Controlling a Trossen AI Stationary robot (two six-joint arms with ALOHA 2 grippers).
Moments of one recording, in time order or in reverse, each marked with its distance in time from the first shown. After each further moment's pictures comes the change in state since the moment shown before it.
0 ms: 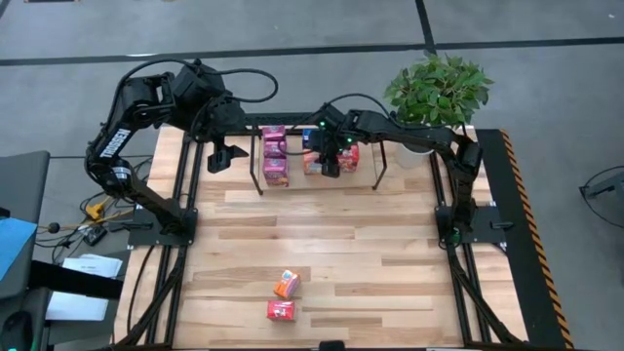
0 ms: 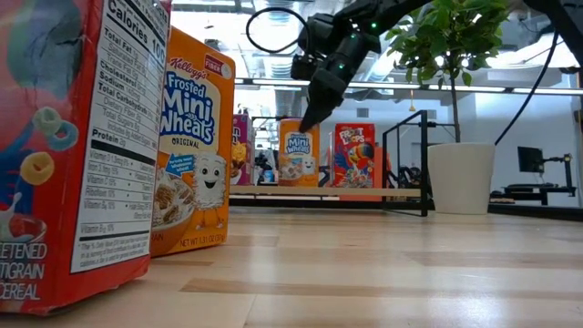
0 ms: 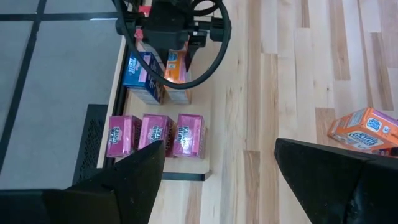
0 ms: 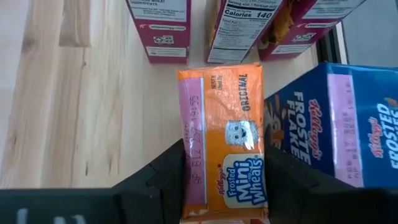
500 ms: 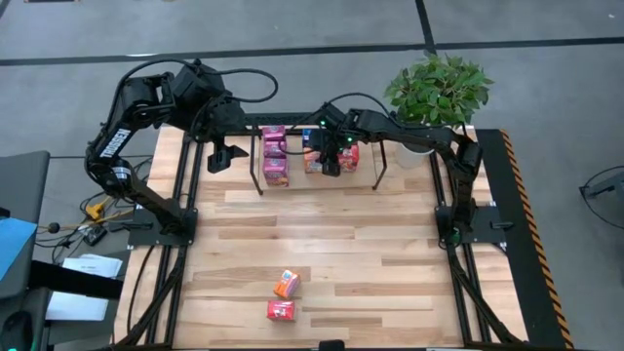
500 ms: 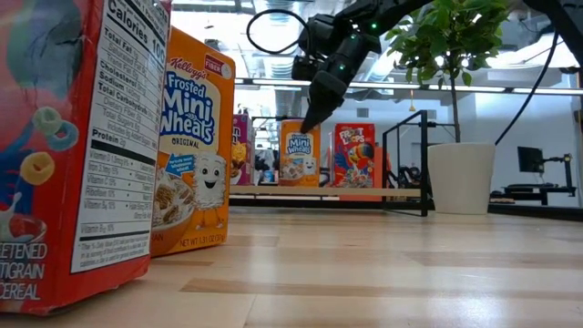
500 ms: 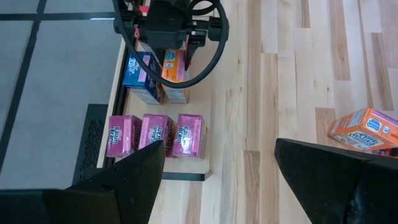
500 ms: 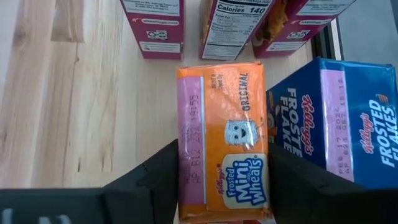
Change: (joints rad) left arm 0.000 0.000 0.000 0.000 0.000 -0.001; right arm -0.006 0.000 0.000 -0.001 0.009 -0.019
